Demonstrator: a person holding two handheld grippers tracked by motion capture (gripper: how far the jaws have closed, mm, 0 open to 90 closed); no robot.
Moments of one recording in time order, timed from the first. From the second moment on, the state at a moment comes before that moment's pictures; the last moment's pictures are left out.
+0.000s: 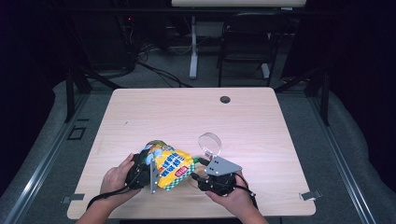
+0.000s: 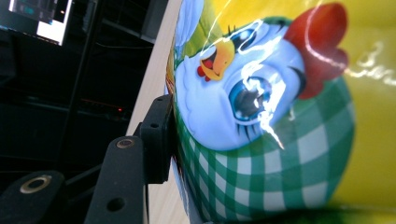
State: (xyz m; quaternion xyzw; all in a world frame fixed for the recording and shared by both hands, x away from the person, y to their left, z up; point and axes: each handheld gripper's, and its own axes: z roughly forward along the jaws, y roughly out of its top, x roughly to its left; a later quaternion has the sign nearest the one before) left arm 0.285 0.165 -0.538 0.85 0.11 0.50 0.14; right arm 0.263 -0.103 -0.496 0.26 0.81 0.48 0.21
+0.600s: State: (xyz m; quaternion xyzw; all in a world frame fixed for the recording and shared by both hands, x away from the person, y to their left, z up) left arm 0.284 0.161 -0.532 0.85 0.08 0.52 0.11; right arm 0.259 -0.106 -0.503 0.27 0.81 0.48 0.22
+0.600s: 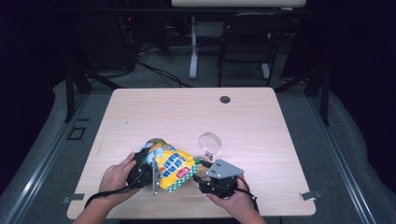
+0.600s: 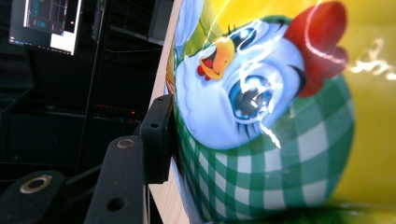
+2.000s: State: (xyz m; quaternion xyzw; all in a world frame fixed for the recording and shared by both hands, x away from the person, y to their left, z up) left arm 0.282 0.153 -0.523 0.85 0.06 0.52 0.07; right arm 0.250 -0.089 -0.505 0.24 0.81 0.46 0.26
